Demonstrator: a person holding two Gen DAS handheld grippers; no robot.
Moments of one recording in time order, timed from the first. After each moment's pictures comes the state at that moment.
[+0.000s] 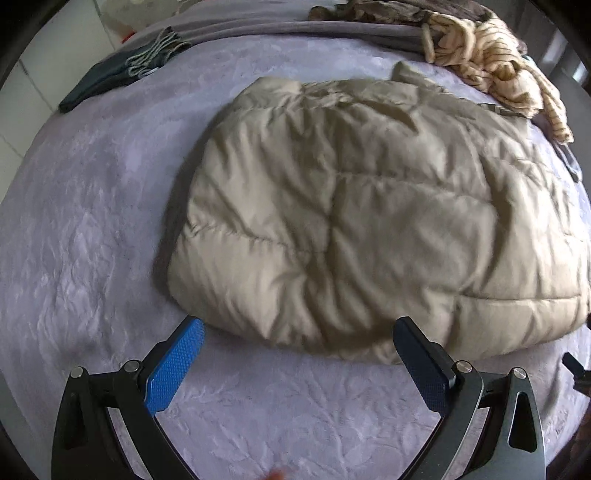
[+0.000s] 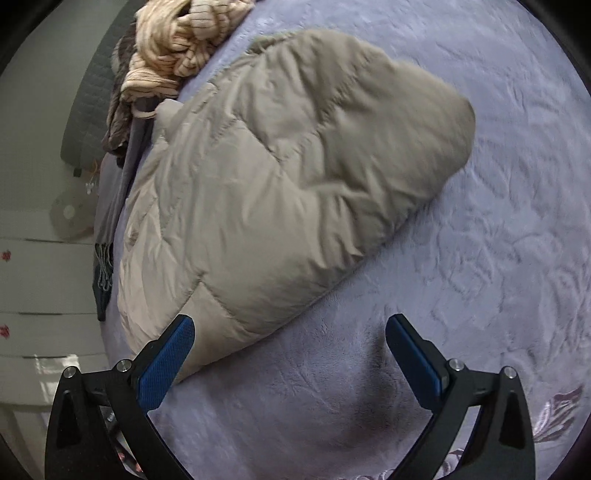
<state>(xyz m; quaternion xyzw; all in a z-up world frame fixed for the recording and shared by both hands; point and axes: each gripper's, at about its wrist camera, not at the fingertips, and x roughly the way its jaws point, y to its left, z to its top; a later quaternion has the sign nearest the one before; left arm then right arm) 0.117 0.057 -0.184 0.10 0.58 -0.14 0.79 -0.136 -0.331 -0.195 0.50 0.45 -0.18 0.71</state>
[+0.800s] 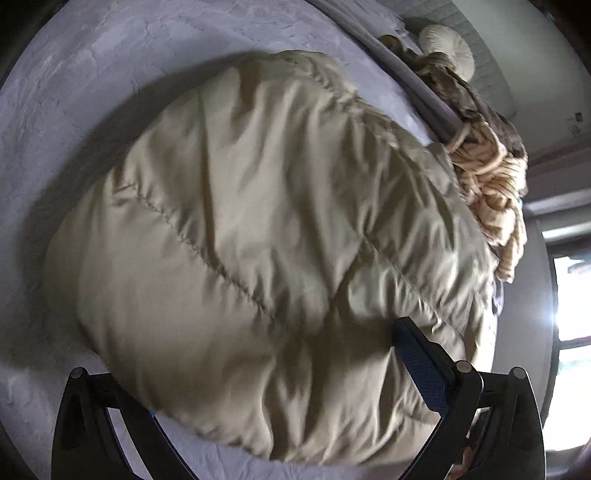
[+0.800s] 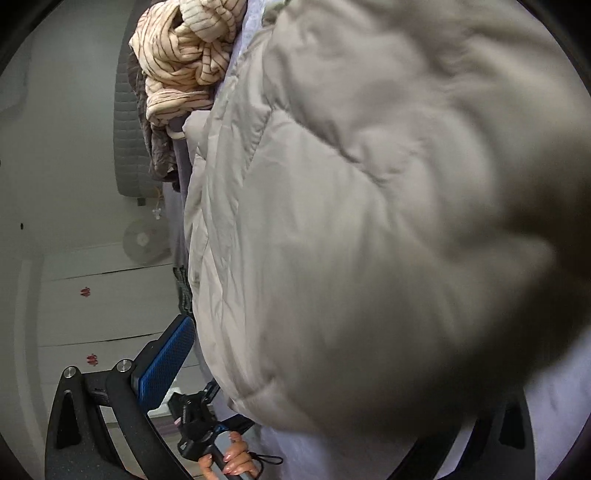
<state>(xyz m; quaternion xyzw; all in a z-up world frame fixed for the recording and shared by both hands) 0.181 0.084 -0.246 -0.24 0.61 -0.18 0.73 -0.067 -0.346 -0.239 0.64 0.35 -0.06 0.68</state>
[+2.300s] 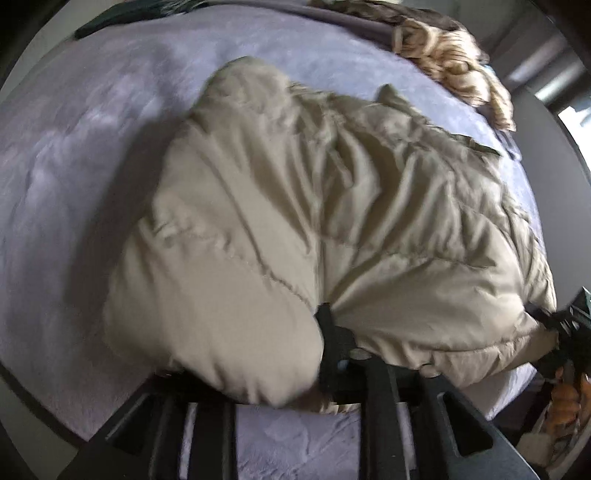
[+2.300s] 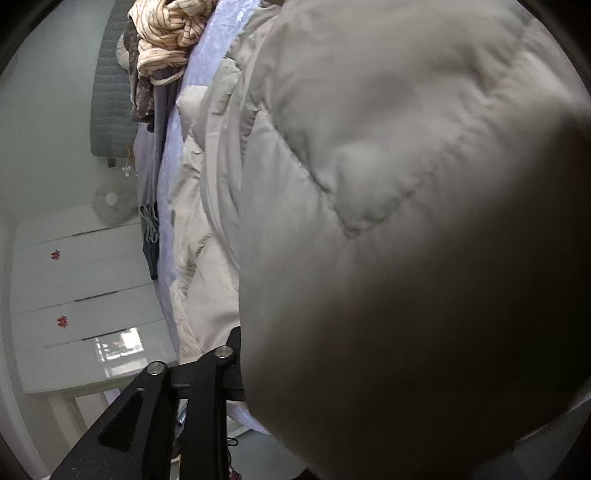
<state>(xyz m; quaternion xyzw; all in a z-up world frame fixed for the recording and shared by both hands) -0.037 0.184 -0.182 -0.01 0.62 -0.21 0.76 -0.253 -0.261 -0.194 0.59 0.45 -0.09 0.66</state>
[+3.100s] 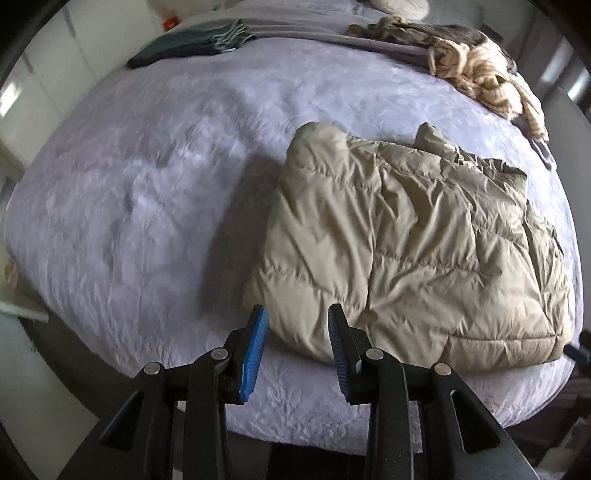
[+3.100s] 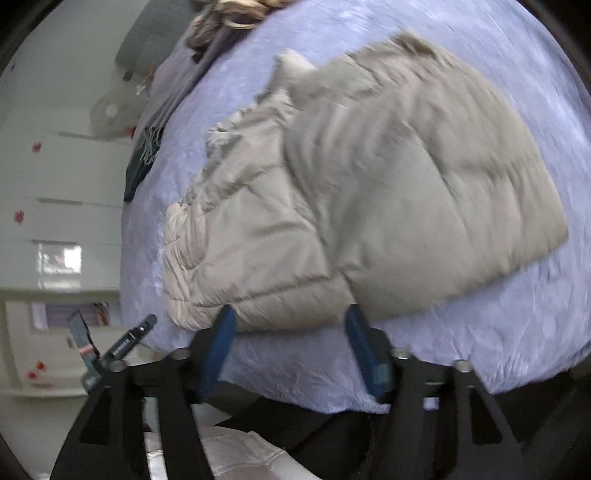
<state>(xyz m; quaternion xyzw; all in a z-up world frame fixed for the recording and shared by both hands) -0.037 0.210 -0.105 0.07 0.59 -0.13 0.80 -0.220 -0.201 -0.095 0.40 0.53 -0.05 0.74</state>
